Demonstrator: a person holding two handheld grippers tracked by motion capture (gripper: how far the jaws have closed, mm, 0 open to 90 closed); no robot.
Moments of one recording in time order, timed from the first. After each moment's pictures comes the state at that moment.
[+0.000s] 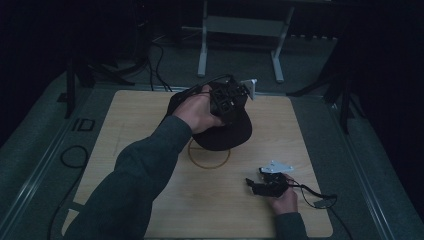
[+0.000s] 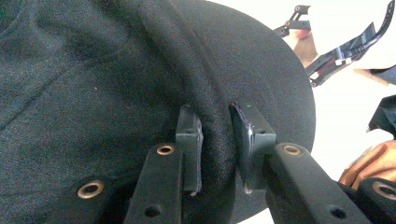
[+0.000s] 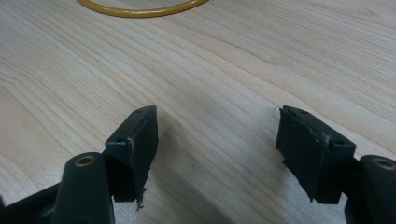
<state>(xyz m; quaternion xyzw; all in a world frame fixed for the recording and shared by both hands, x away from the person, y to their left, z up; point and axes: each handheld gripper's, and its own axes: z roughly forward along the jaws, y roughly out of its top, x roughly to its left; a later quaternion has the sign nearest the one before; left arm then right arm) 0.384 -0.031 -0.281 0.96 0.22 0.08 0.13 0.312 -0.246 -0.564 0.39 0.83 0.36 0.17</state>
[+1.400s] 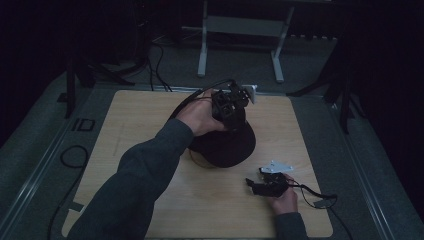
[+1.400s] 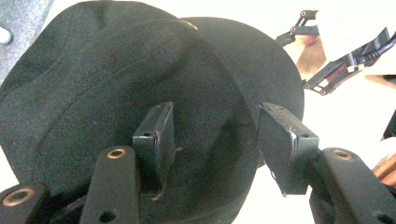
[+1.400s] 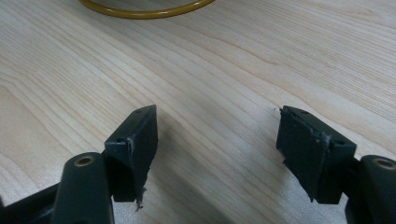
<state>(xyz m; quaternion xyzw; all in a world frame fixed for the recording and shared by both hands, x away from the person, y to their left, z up) 0.386 -0.034 -0.295 0.96 0.21 0.10 0.15 0.312 -0.246 -0.564 0.39 0.83 0.36 0.17</state>
